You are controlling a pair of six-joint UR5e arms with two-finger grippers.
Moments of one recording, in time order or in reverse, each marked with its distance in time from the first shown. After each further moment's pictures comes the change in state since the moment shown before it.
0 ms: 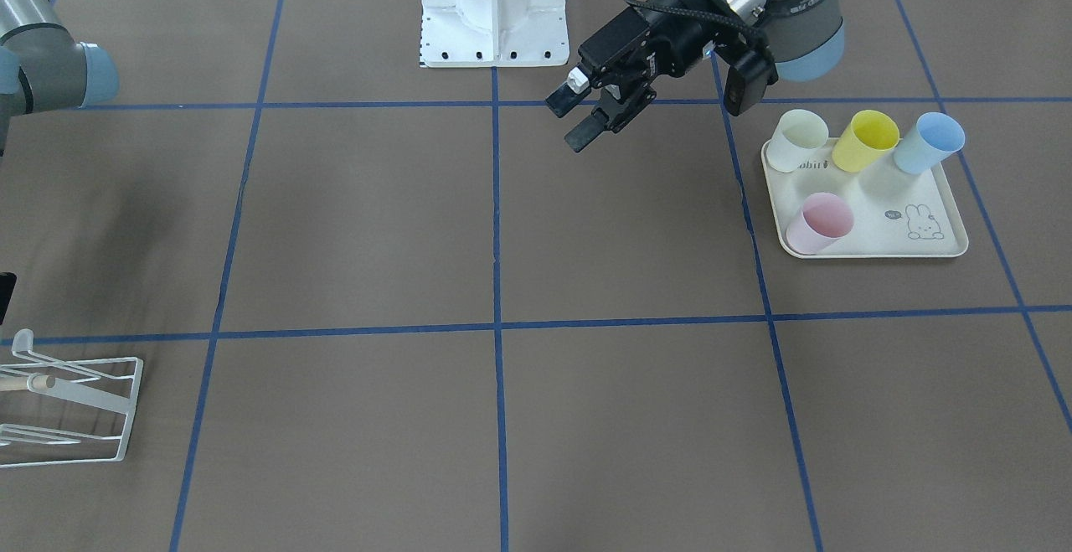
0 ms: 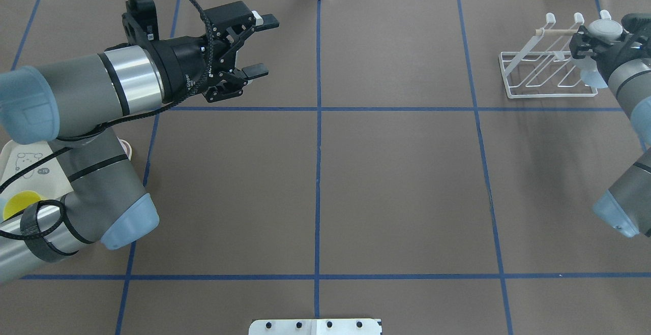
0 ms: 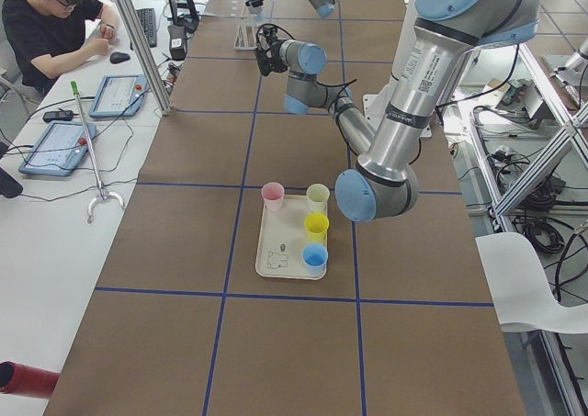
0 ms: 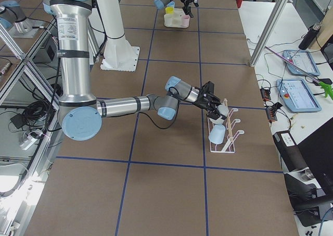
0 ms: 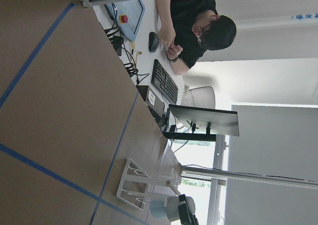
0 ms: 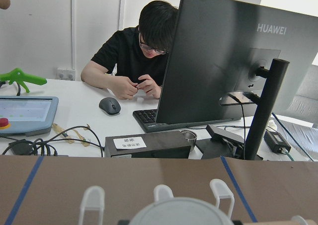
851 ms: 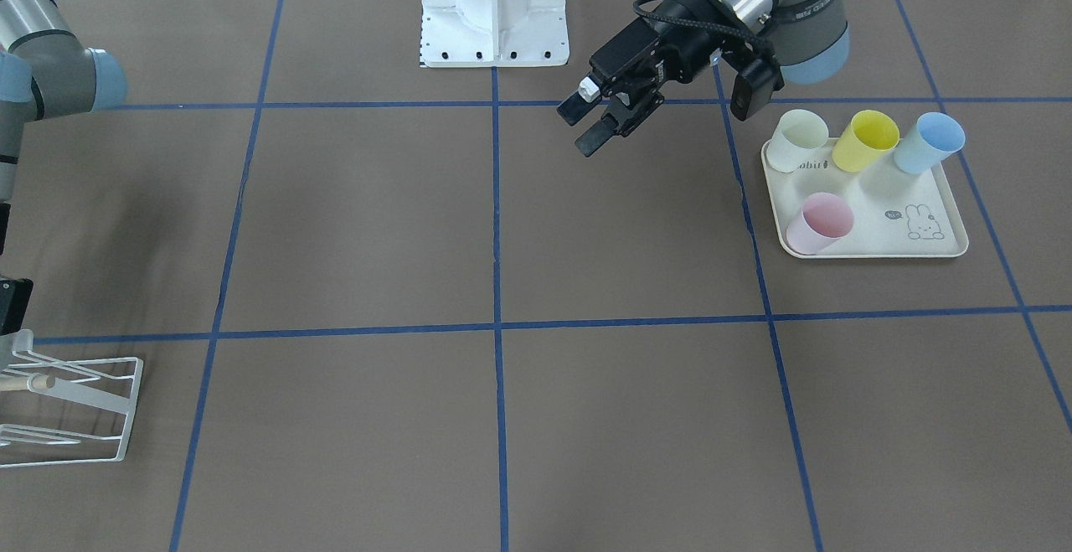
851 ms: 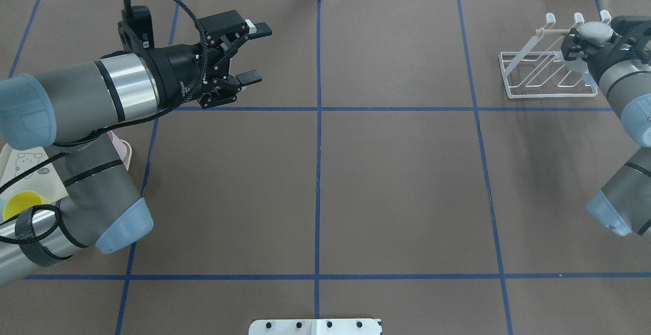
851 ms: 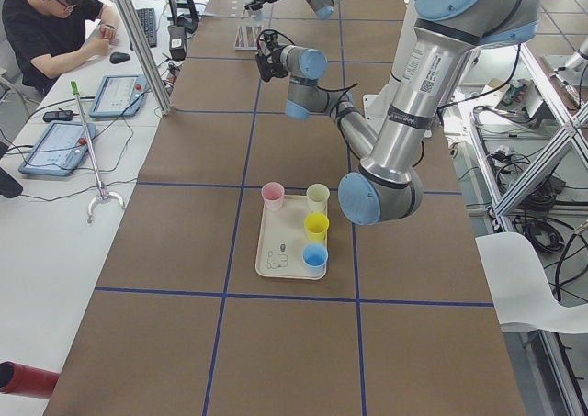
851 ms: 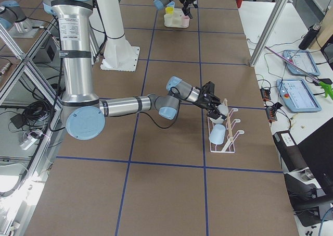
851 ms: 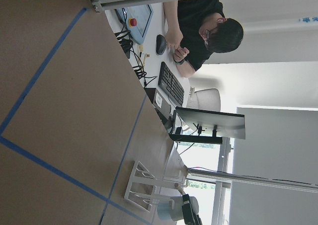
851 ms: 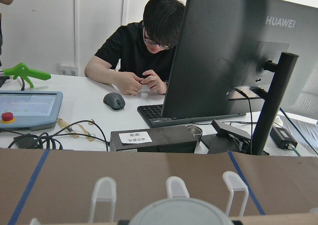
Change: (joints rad) left arm 0.006 0.027 0.000 -0.012 0.002 -0.004; right arm -0.014 0.018 -0.027 0.001 0.002 0.005
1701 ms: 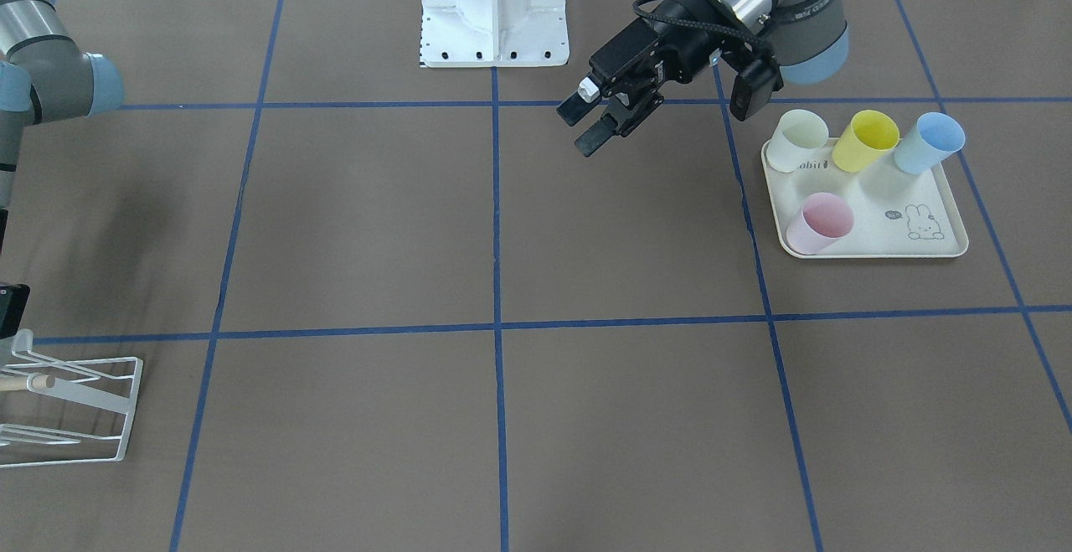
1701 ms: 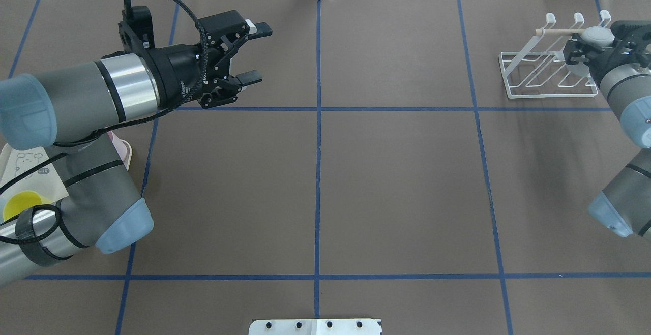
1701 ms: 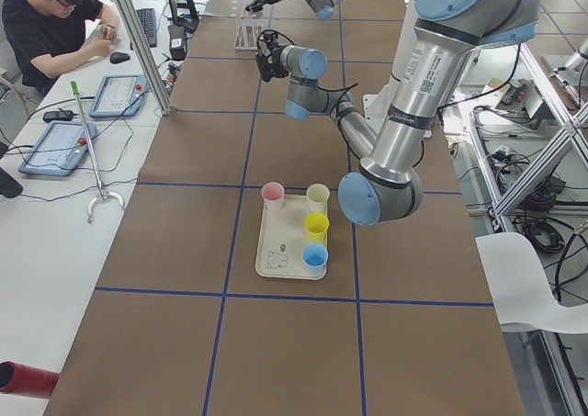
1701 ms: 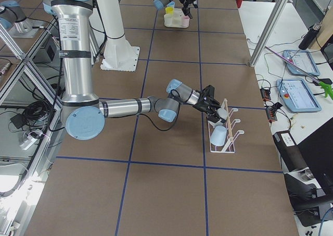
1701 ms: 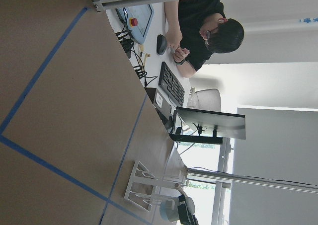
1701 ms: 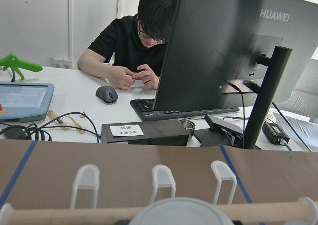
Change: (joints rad) left arm 0.001 -0.001 0.000 0.000 0.001 -0.003; right arm 0.001 -0.005 -0.023 0.002 0.000 -0.005
